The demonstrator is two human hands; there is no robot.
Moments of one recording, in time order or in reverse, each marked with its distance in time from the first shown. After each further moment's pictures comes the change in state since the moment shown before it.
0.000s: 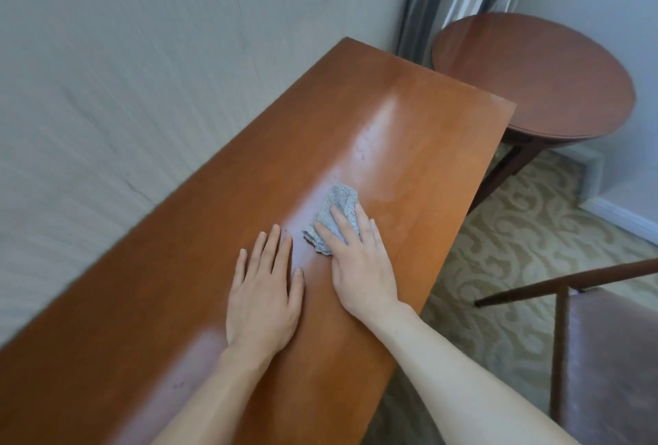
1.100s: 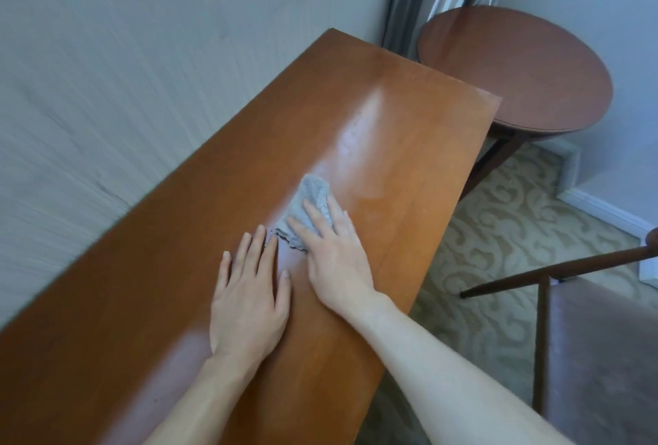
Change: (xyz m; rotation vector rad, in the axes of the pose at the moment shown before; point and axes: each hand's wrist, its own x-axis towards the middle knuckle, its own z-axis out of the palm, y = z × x) left_hand 0.001 -0.001 0.001 0.006 -0.005 -0.012; right_hand 0.018 -0.012 0.004 0.046 -0.006 -0.043
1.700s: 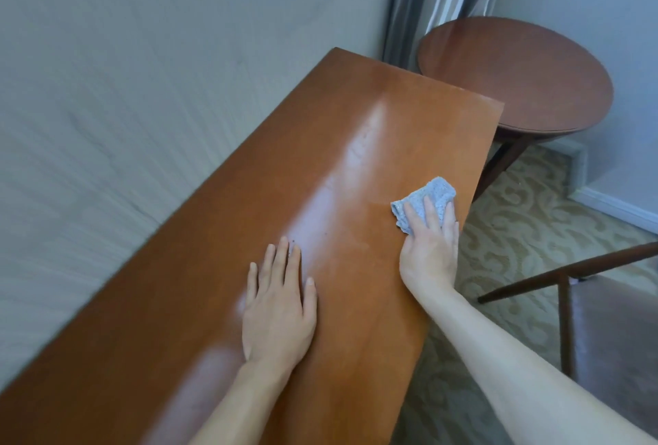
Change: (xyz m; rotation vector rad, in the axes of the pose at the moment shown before) left_hand -0.001 0.002 -0.006 -0.037 -0.035 0.010; right_hand -0.018 0.072 -0.021 0.002 0.207 0.610
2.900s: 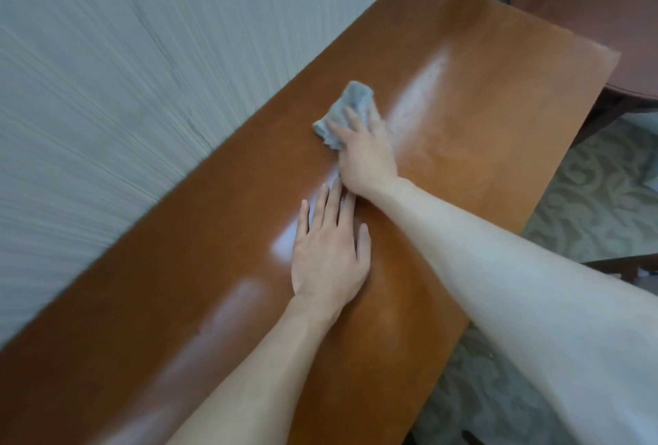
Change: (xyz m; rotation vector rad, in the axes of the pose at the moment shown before) left_hand 0.003 0.002 0.006 -0.030 0.092 -0.001; right_hand 0.035 -0.167 0.050 0.023 -0.312 -0.534
